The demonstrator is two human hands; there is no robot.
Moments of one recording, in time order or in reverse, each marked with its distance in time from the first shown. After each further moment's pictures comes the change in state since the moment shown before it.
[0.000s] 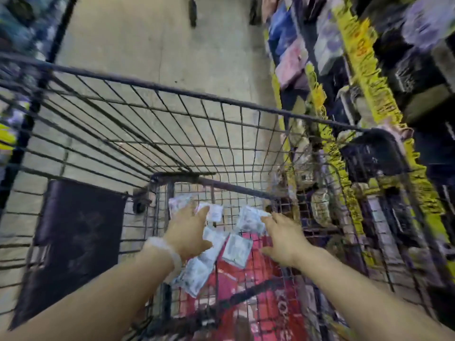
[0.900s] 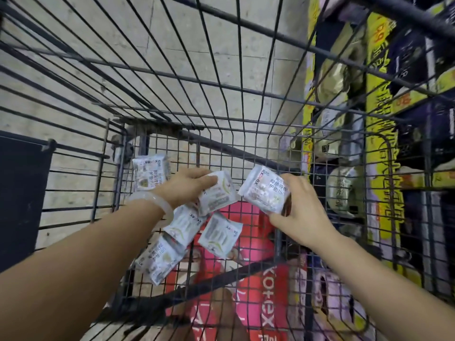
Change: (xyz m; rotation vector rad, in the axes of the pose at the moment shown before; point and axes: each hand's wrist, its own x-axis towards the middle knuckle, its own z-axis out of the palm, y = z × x) left_hand 0.116 0.011 0.053 -0.984 -0.076 -0.185; right_hand 0.090 0.081 0.043 0.410 0.311 -0.189
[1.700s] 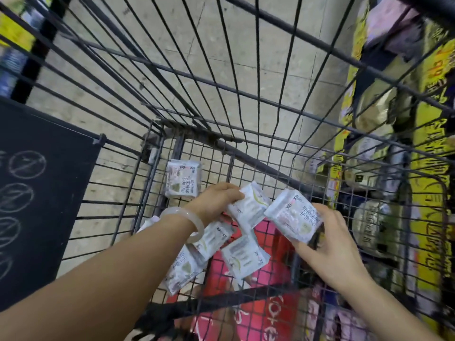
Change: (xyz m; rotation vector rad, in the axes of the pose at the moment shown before) left_hand -0.001 -0.008 0.003 -0.446 -0.015 -0.118; right_hand -0.005 -0.004 0.011 0.064 0.035 0.022
